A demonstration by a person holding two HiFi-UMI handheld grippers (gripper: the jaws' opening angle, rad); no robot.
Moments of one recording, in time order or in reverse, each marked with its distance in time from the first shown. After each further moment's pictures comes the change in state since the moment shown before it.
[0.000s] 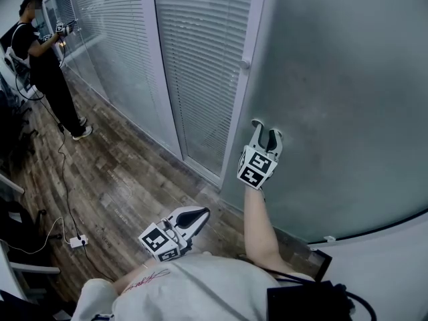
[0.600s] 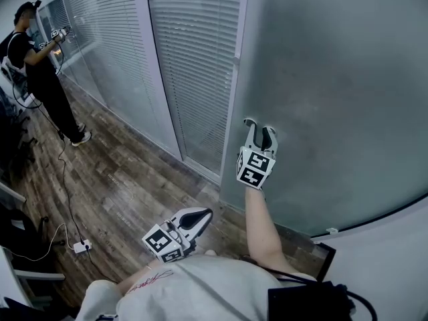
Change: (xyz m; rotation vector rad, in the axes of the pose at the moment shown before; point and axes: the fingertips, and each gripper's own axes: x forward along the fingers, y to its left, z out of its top) left arm -0.008 -0.021 -0.005 -0.023 -0.001 -0.036; right arm -0.025 0.011 0.001 0.004 0.033 0.077
